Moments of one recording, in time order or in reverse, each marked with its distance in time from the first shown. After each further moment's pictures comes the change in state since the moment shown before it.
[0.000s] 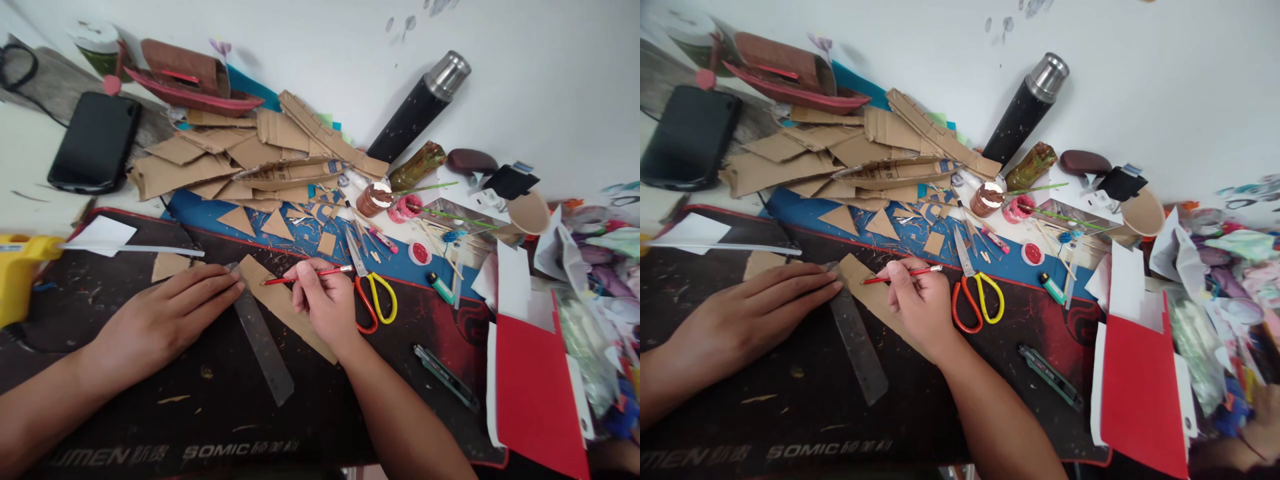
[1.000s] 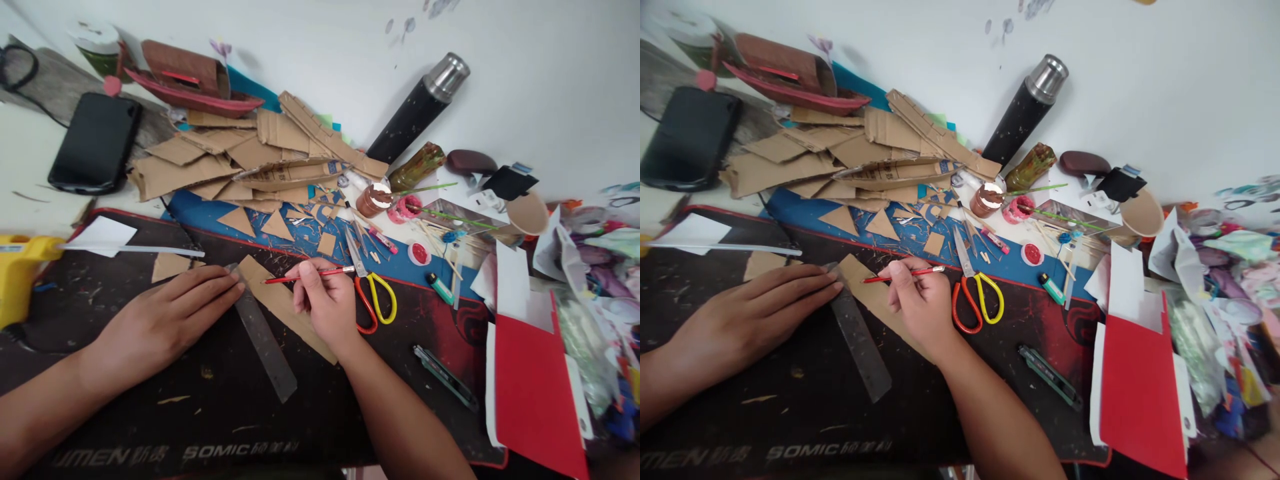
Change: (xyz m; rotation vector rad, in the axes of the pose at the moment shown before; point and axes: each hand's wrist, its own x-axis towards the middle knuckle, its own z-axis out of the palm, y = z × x) left_hand 0.001 0.001 0.007 0.072 0.051 0.023; right_hand 0.000 -0.002 0.000 0.034 0.015 -0.006
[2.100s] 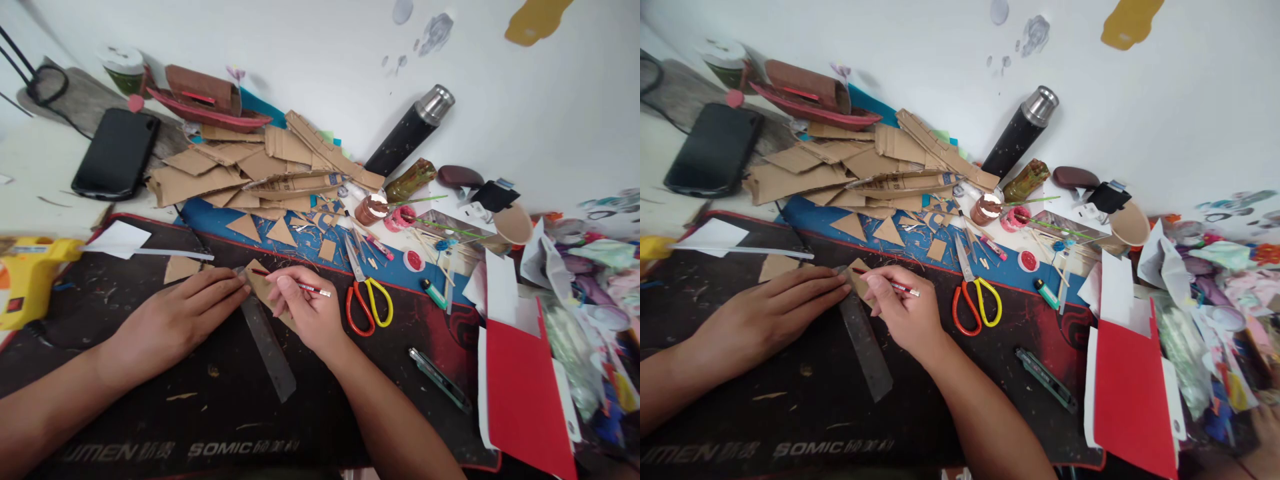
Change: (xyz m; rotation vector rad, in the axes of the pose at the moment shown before) left_hand 0.000 -0.003 0.003 -0.030 -0.008 0.012; right_hand -0.003 -0.001 0.017 -0.071 -0.128 0.018
